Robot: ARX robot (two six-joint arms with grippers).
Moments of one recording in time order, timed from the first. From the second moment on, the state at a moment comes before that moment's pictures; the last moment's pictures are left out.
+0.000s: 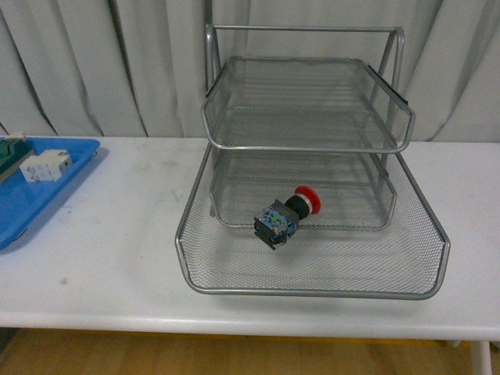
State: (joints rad) left arm 0.00 0.01 0.01 0.02 0.00 0.00; right arm 0.00 0.00 0.01 0.00 0.00 0.00
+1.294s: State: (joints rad) left arm 0.00 0.01 0.01 0.00 0.00 0.00; right arm 0.42 1.58 0.52 0.31 0.02 0.33
